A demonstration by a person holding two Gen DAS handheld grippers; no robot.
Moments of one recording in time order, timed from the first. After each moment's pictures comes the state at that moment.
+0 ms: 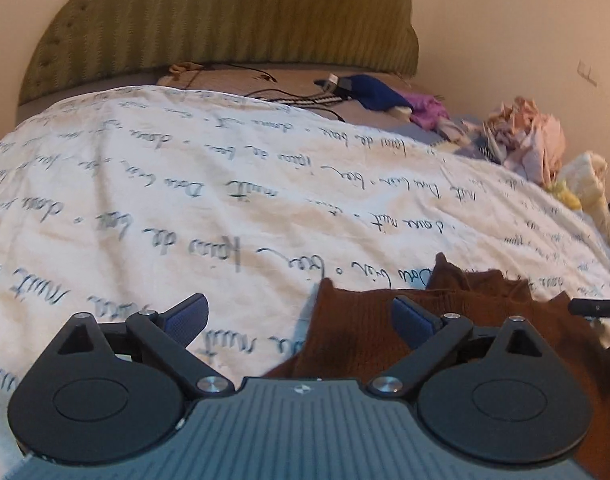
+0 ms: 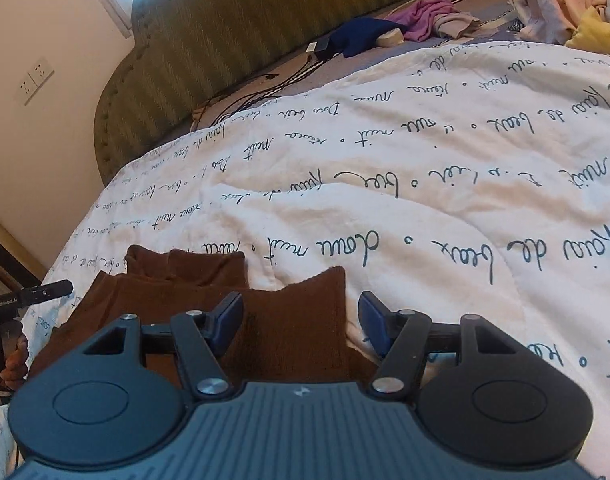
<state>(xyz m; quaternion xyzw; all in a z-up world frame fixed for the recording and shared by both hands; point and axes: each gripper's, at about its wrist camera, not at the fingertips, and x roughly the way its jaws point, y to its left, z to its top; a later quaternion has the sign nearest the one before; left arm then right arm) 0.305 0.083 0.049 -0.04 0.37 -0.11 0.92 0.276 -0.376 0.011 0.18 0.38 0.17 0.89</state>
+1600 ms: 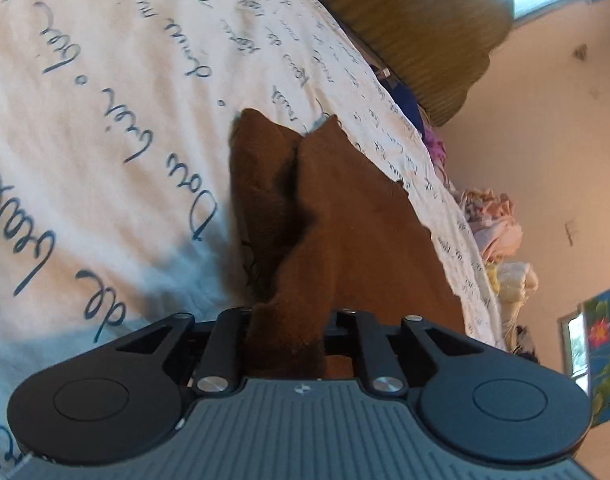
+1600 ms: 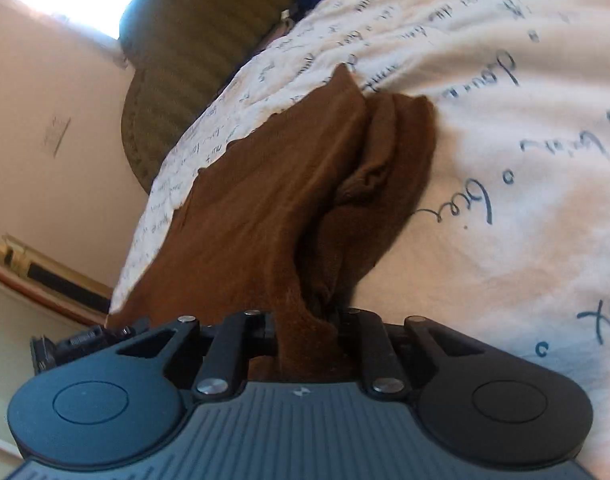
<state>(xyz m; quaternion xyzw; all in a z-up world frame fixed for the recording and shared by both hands) 0.163 0.135 -0.004 -0.38 0.42 -0.10 0.82 0.118 -0.379 -0.018 0.34 0.41 0.19 0.83</state>
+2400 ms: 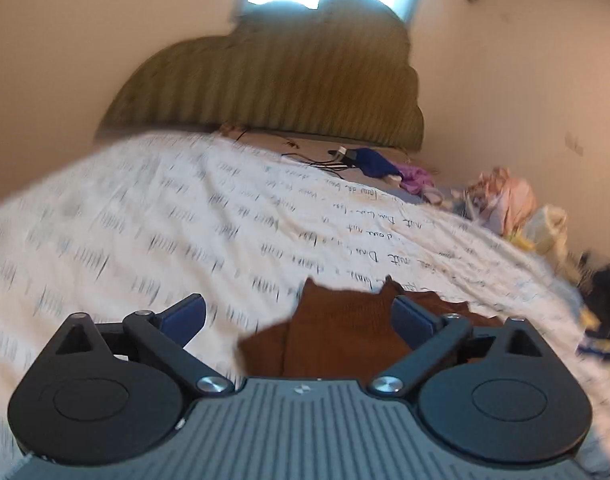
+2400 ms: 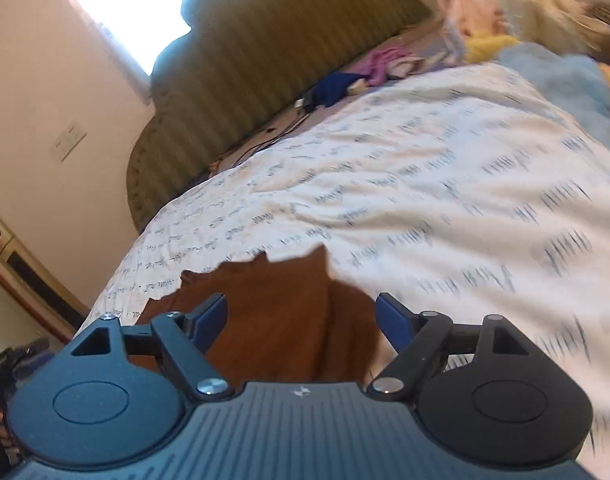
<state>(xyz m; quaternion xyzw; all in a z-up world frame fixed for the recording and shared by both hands) 0.080 0.124 0.116 -0.09 0.27 -0.08 0.96 0.070 -0.428 0.063 0.25 0.31 0.15 0.91</state>
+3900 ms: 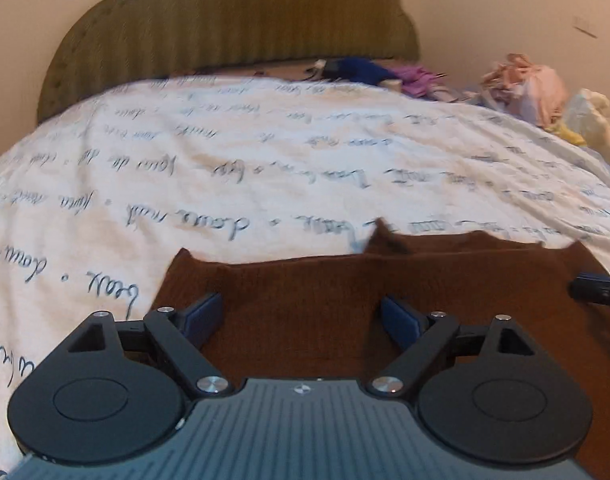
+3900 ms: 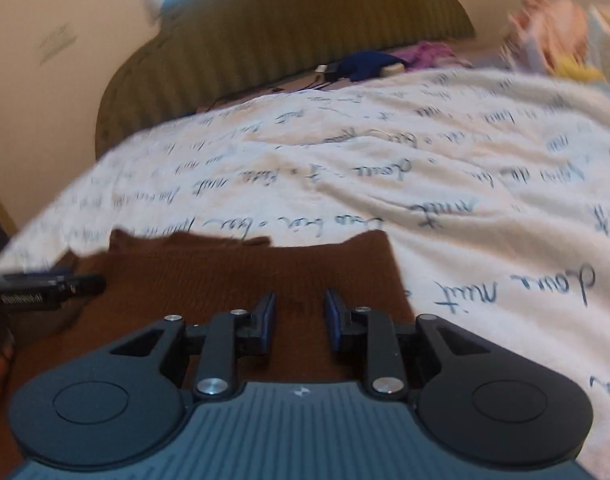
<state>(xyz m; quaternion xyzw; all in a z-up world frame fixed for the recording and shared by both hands) 0.211 0.012 0.003 0.01 0.35 -0.07 0.93 0.175 -0.331 -0.010 0.14 0.33 0.12 0.93</state>
